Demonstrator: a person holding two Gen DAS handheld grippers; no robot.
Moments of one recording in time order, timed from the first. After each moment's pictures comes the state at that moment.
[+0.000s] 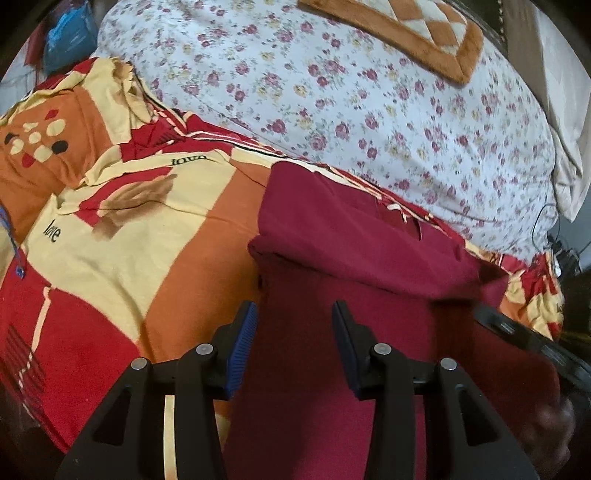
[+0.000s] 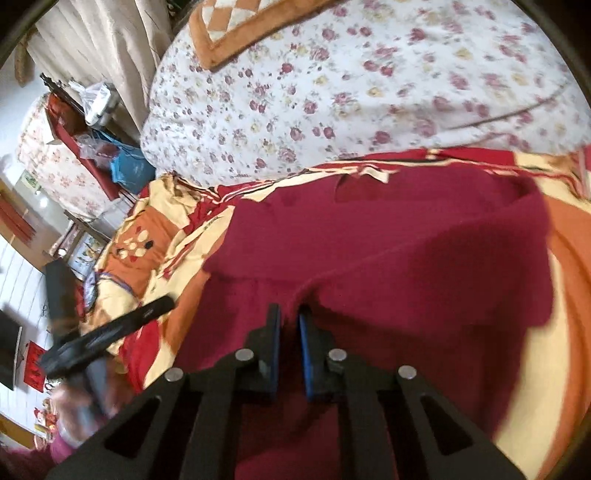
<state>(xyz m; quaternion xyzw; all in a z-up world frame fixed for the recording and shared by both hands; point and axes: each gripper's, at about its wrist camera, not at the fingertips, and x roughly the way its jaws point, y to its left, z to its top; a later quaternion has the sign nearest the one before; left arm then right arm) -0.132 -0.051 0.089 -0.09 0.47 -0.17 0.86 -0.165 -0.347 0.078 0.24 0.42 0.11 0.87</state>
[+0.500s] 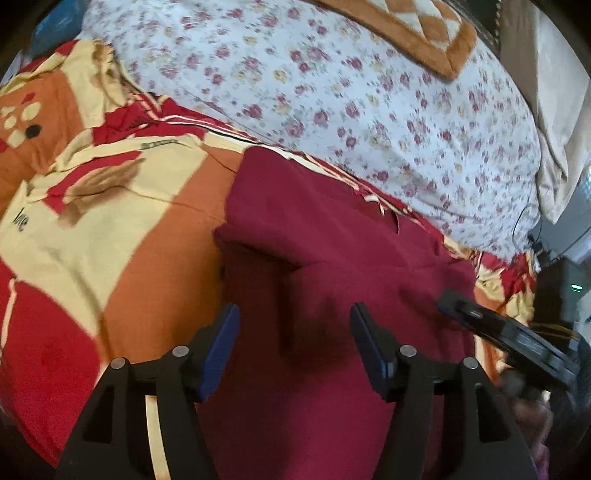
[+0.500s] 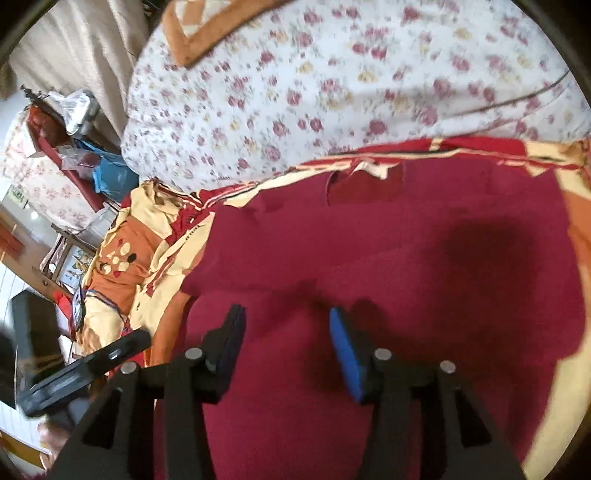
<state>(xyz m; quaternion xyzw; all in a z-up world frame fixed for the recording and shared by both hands) -0.123 -0.074 0.076 -0.10 0.49 -0.21 0.84 -0.153 -0.348 0.059 0.26 0.43 0.09 0.86</state>
